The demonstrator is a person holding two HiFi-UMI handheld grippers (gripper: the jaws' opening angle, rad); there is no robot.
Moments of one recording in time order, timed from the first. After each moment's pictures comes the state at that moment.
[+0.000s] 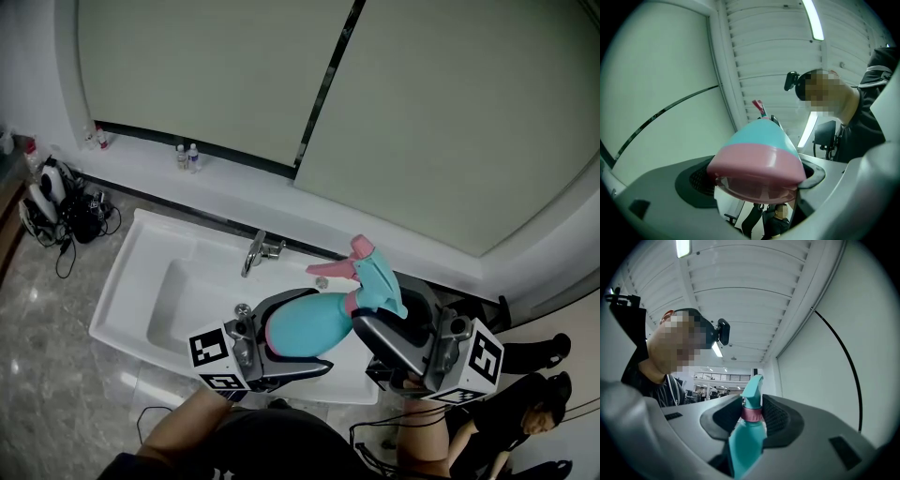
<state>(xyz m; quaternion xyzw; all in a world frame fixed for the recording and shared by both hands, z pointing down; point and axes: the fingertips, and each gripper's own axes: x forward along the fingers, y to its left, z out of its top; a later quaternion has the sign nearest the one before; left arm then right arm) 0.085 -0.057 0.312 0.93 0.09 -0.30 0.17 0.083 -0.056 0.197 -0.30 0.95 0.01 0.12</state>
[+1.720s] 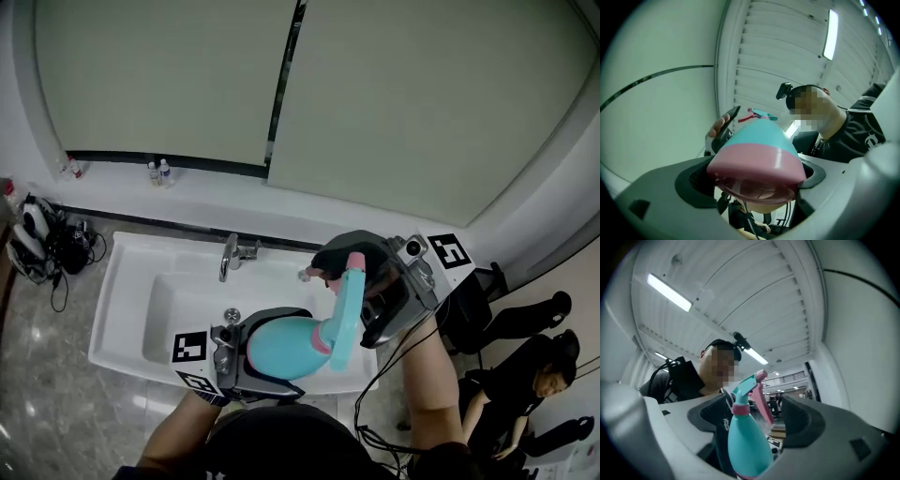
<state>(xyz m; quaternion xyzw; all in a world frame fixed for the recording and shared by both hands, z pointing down) 0.084 0.009 0.305 0.90 0.26 -0.27 0.21 0.097 -0.012 0.194 0.08 0.98 -0.02 0.15</state>
